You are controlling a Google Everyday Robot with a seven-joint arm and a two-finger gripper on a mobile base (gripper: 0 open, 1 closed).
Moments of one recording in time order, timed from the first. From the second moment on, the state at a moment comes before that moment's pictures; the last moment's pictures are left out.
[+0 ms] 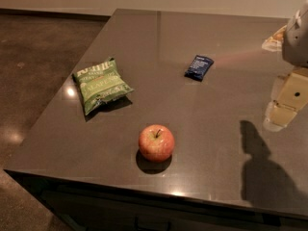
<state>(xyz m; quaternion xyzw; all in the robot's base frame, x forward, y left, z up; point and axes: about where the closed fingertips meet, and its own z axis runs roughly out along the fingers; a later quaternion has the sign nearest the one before) 0.438 -0.217 0.976 -0.60 0.78 -0.03 0.16</state>
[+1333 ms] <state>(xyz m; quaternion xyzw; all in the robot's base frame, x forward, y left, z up) 0.538 -0.197 0.966 -0.68 0.71 -0.04 0.16</state>
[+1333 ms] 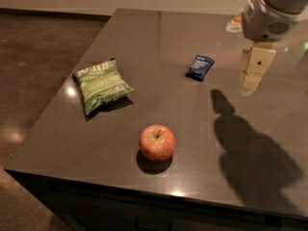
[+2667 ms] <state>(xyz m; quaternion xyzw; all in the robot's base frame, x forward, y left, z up) 0.662 -0.207 0.936 -0.80 0.59 -0.13 0.08</state>
